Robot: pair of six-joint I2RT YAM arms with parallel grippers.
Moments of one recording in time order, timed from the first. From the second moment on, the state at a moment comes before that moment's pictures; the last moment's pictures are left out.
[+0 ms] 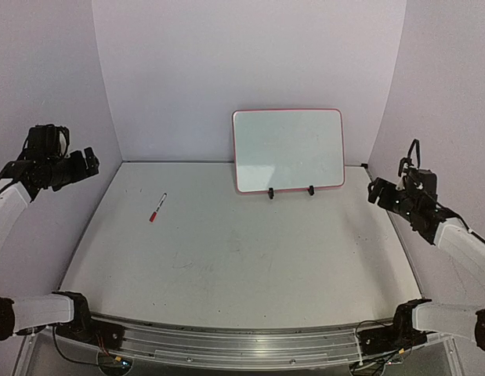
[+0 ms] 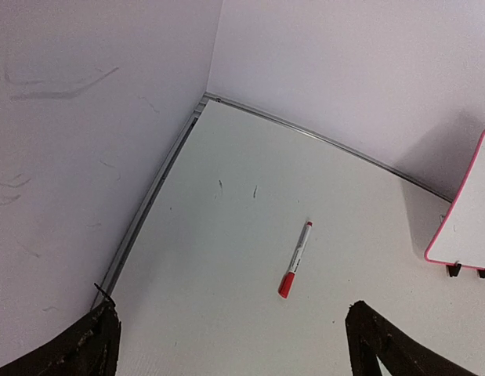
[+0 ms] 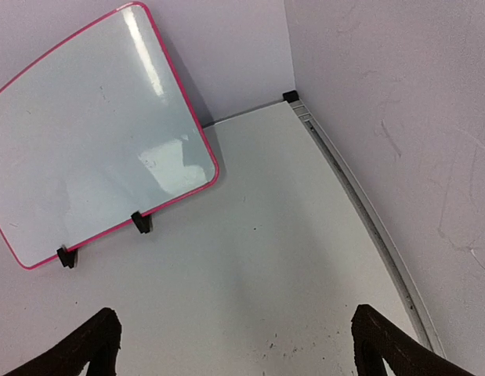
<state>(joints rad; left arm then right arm) -0.02 1.00 1.11 -0.66 -0.10 -0.32 0.09 1.00 0.68 -0.12 0.13 0.33</state>
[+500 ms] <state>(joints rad) -0.02 1.06 1.08 -0.55 -0.07 -0.20 0.38 1.45 1.01 -0.24 -0.03 0.29</state>
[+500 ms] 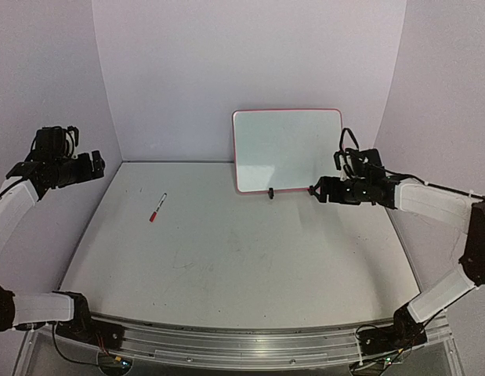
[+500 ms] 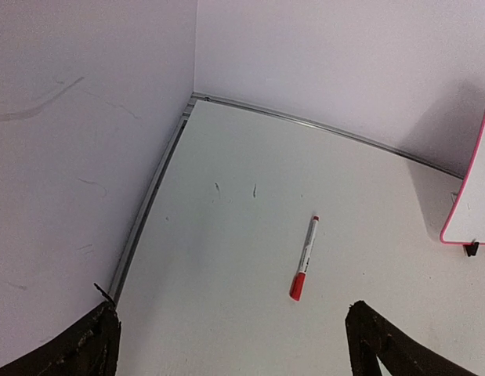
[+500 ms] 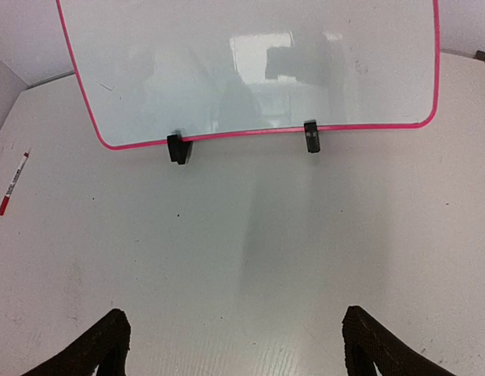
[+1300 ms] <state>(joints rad) -0.02 1.09 1.03 -0.51 0.08 -0.20 0.52 2.27 1.58 -0.13 -0.01 0.26</state>
